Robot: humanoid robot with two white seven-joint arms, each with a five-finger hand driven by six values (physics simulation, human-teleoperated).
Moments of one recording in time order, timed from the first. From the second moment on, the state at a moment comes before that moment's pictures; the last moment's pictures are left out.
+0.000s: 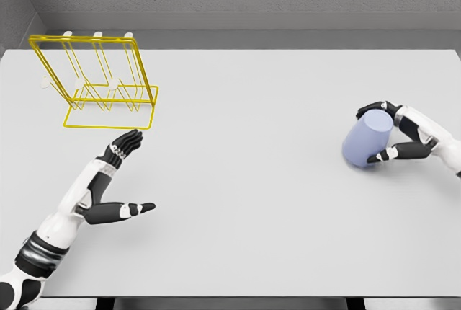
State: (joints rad) left arm 0.15 0.74 -0.52 -1.75 0.38 -0.61 0.11; right arm -0.35 -0.77 0.50 -1.06 -0.61 -0.61 0.61
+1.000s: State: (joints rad) left arm 0.15 0.74 -0.52 -1.75 0.38 -0.61 0.11; right arm -0.51 -0.72 0.62 -1.10 -0.61 -0.61 0.61
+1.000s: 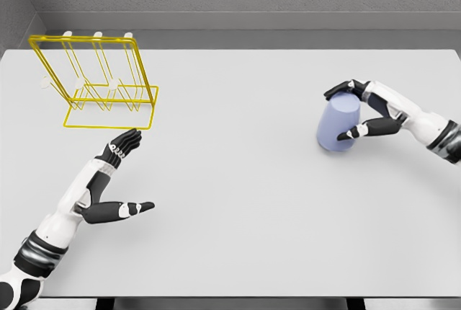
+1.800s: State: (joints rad) left arm 0.15 0.74 -0.52 -1.75 0.38 -0.61 0.11; right arm -0.62 -0.68 0.73 -1.11 -0.61 -0.61 0.61
